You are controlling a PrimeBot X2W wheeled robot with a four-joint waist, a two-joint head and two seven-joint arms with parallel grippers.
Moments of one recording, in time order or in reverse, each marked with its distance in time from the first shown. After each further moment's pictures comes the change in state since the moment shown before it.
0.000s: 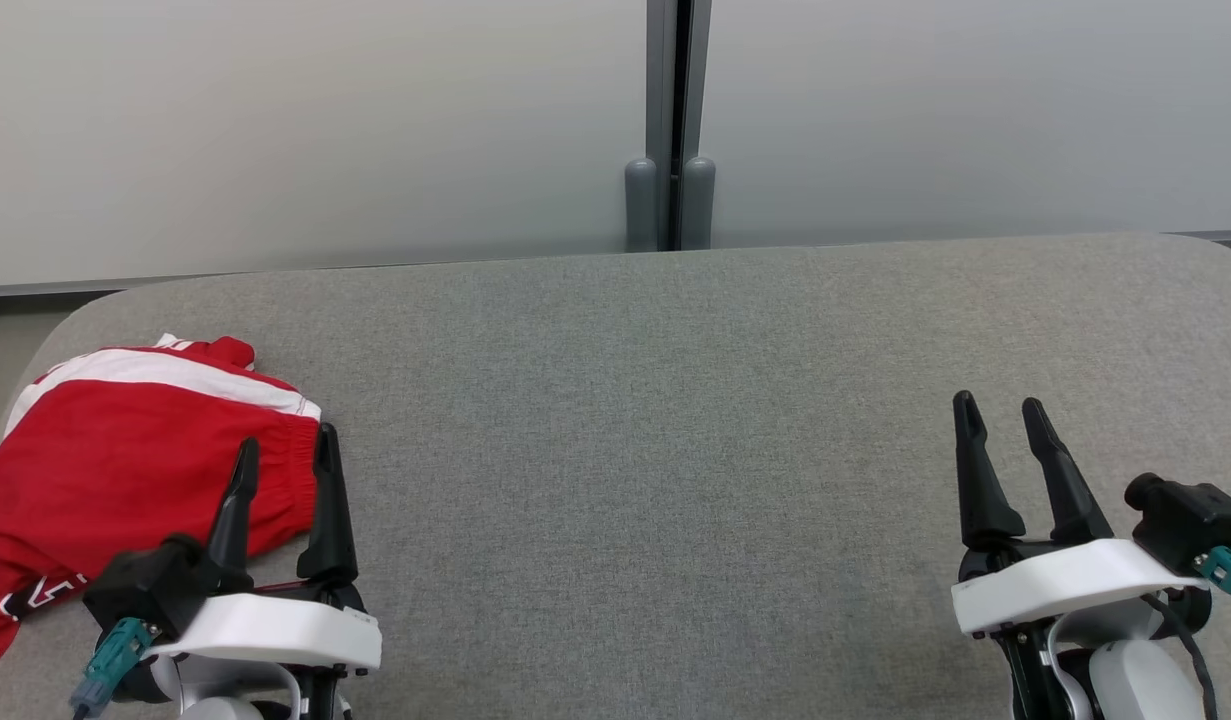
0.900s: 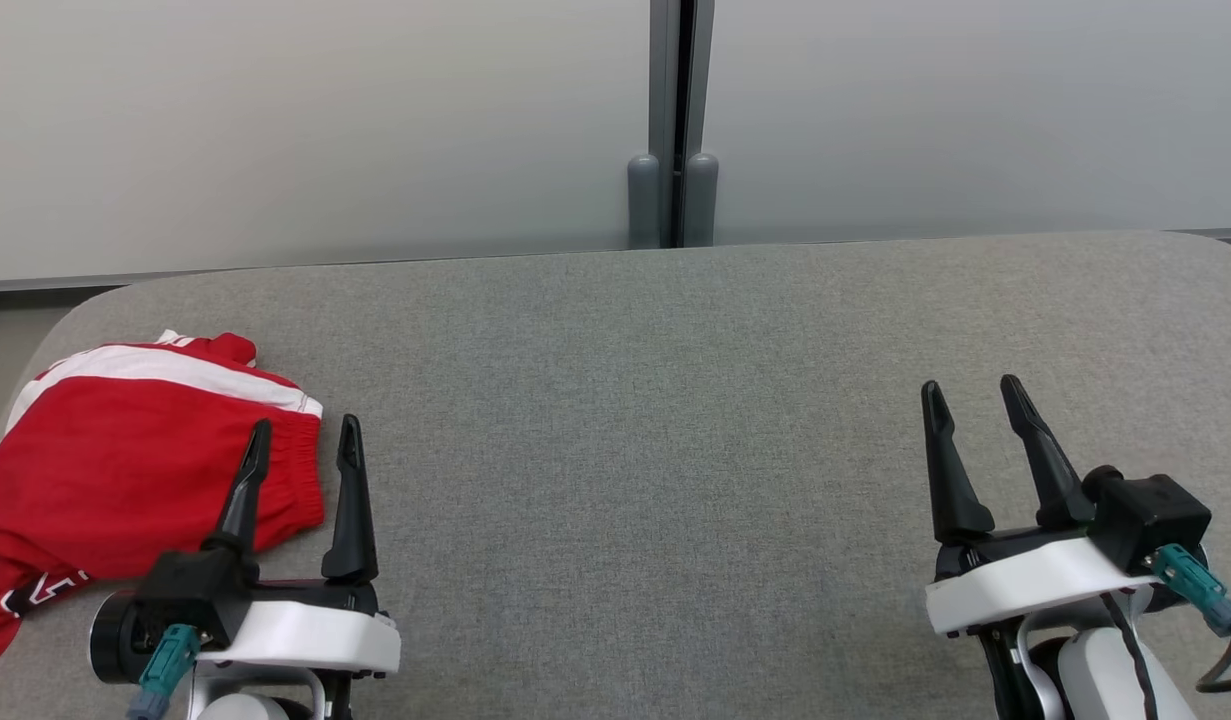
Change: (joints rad) left arm 0.000 0.002 -0.026 -0.021 0.199 0.021 -0.054; right arm -0.022 0.000 0.034 0.009 -0.191 0.000 -0.054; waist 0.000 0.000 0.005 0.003
